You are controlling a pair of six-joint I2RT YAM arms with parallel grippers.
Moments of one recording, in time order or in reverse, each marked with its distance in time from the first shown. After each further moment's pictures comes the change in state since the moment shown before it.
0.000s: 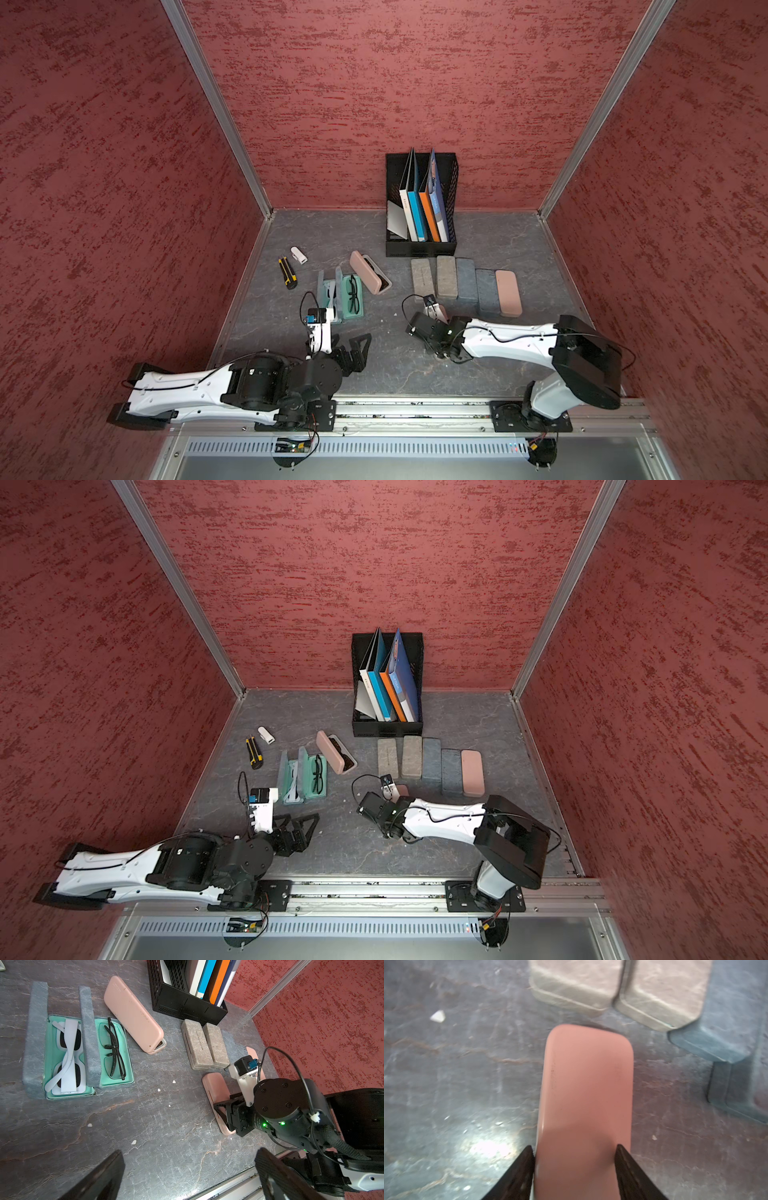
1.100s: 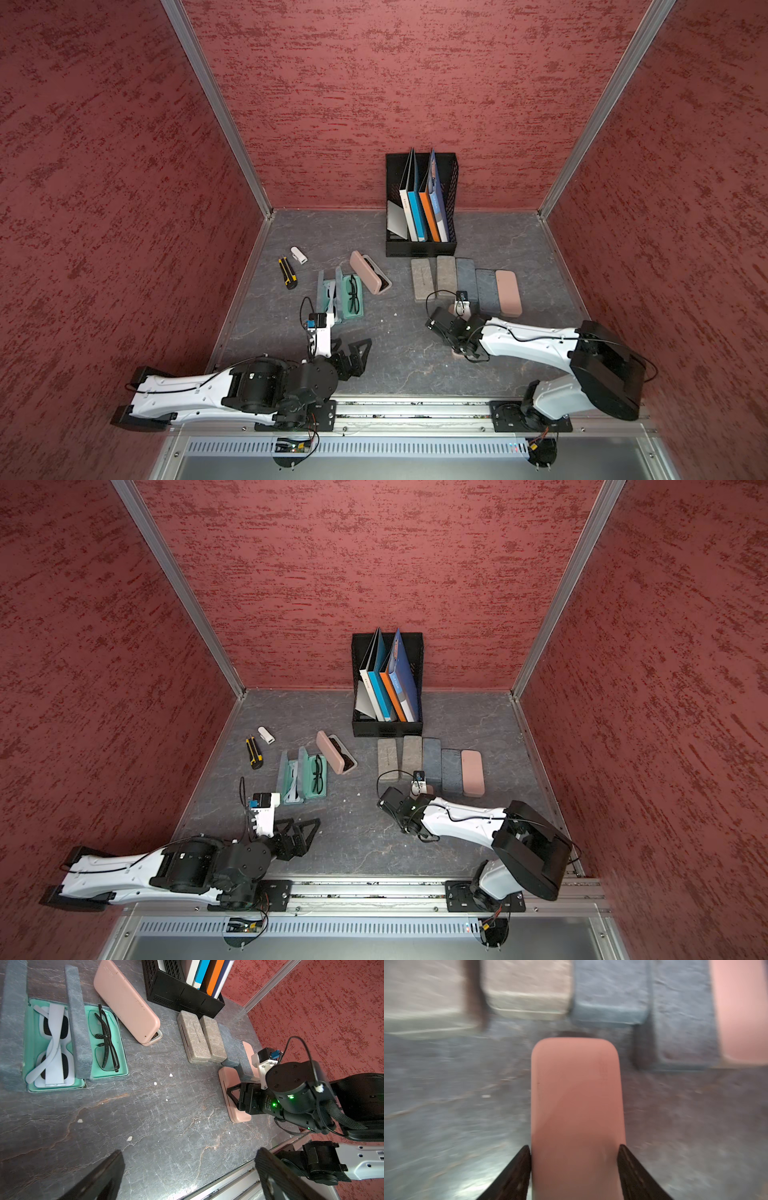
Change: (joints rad) left arm 0.000 -0.088 -0.097 0.080 0.034 0.028; right arm -0.122 -0.077 -0.081 -0.129 0.090 0.230
